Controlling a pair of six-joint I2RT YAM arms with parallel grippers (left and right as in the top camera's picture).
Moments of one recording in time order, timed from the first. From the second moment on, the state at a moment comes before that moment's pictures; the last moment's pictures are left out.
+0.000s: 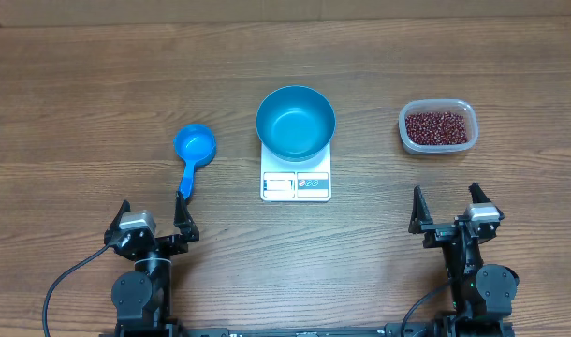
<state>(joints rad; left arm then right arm) 0.03 0.01 0.01 -0.07 -0.09 -0.16 -0.04 0.01 0.02 -0.03 -0.10 -0.01</state>
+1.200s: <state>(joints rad) 0.03 0.01 0.01 -0.07 -0.07 -0.16 -0.04 0.01 0.02 -0.03 -0.10 -0.01</state>
